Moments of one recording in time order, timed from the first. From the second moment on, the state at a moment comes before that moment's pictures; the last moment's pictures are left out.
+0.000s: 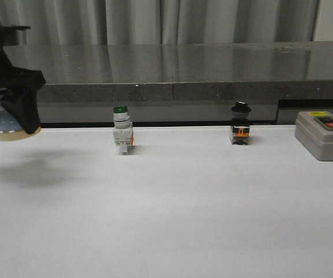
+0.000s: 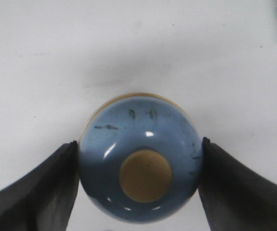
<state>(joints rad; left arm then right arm) -0.14 1.83 -1.35 -0.12 0.84 0.13 0.07 -0.01 0.03 -0.05 0.05 0.15</state>
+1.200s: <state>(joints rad) -0.68 2.07 -1.56 -0.12 0.77 0.13 0.07 -0.01 0.03 -0.05 0.05 0.15</state>
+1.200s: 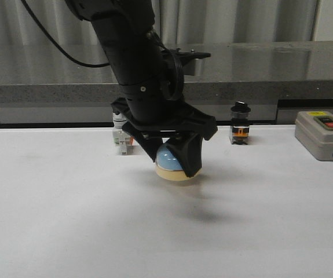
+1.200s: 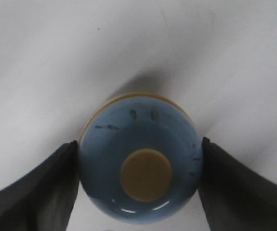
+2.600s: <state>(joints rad) -0.67 1.96 -1.57 -0.13 0.84 0.13 0.07 -0.01 0.03 -0.05 0.05 0.15</state>
